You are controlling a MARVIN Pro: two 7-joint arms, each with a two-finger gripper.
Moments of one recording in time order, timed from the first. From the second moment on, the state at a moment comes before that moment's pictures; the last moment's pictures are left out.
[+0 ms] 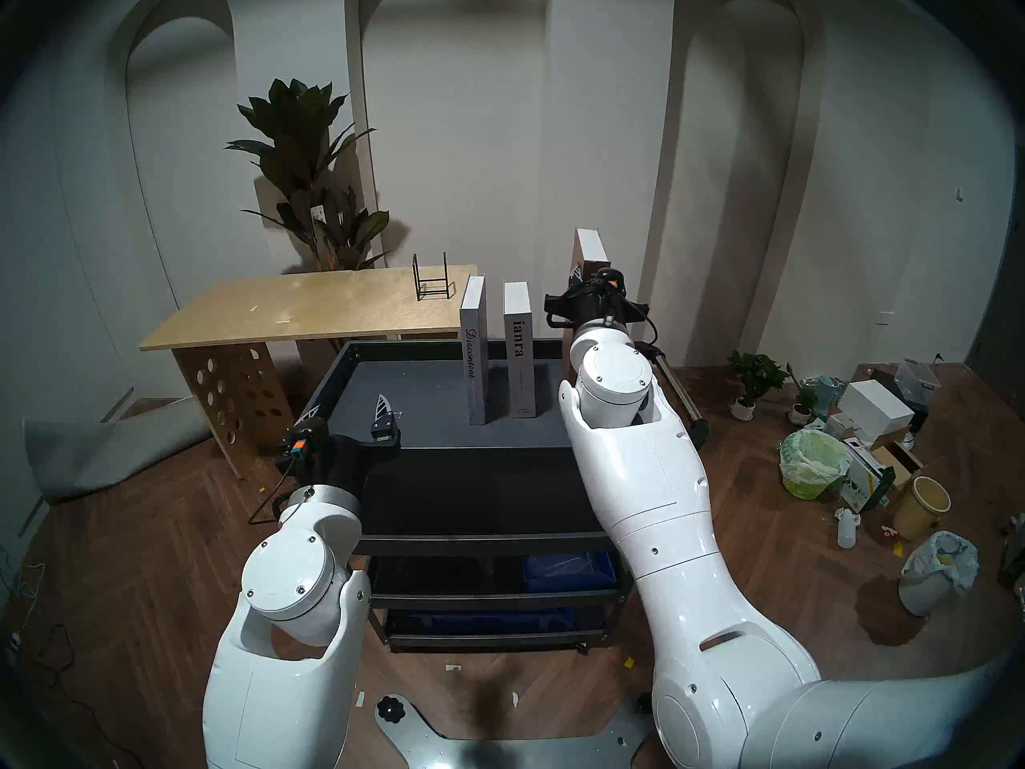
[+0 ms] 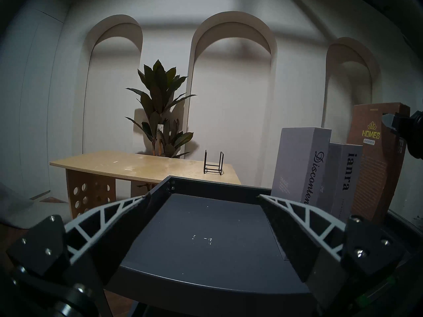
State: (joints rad) left arm 1.87 -1.48 -1.55 -2.09 -0.17 0.14 0.21; right arm -1.08 -1.71 1.39 -1.43 -0.07 0.11 -0.30
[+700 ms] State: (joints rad) left arm 1.86 -1.48 -1.52 -2.09 -0.16 0.14 0.23; right arm -0.95 -1.77 1.34 -1.69 -0.08 0.35 -0.35
